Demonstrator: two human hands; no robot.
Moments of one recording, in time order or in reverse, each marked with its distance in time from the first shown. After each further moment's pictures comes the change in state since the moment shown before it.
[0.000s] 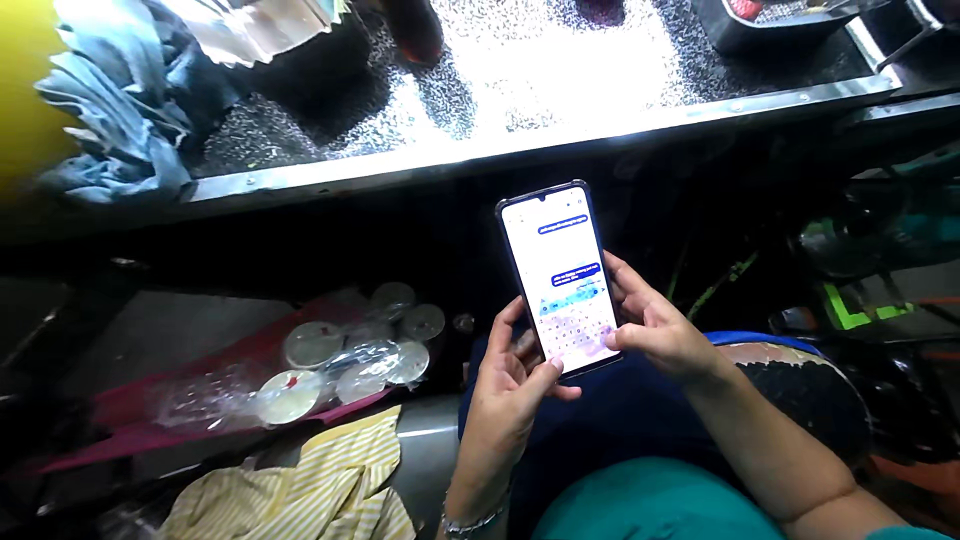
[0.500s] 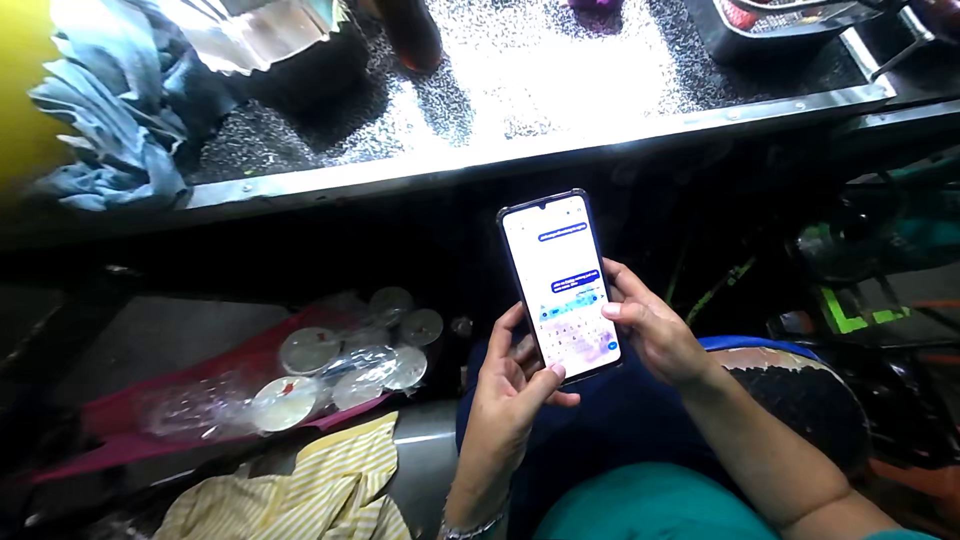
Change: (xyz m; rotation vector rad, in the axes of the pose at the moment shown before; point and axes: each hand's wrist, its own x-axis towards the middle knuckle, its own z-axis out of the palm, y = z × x) left_hand 0.003 0.000 0.001 0.005 0.007 -0.021; right_hand 0.004 0.004 0.002 0.029 0.098 -0.014
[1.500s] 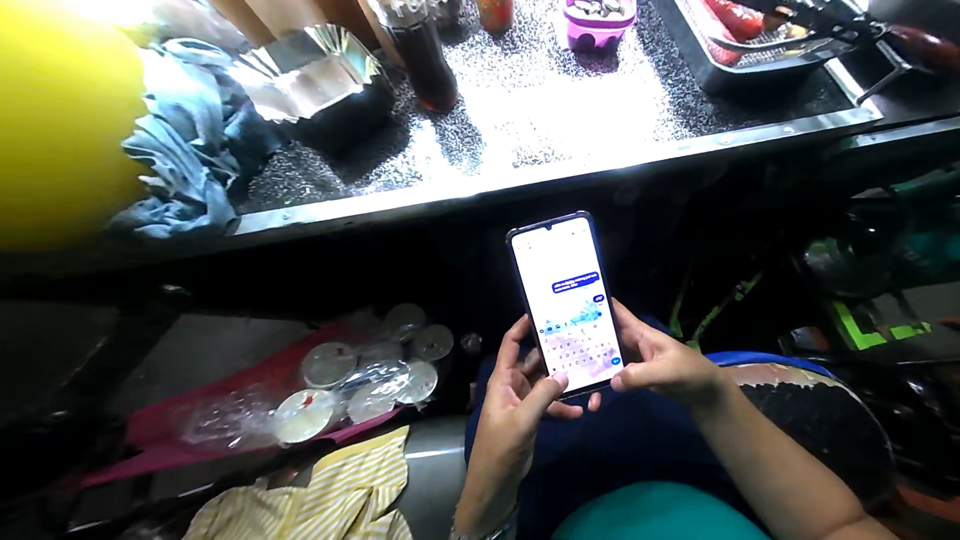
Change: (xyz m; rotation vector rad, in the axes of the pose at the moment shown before) left_hand 0.000 0.002 0.003 -0.021 -0.010 0.006; right_hand -0.005 0.012 -0.020 0.292 -0.455 0.051
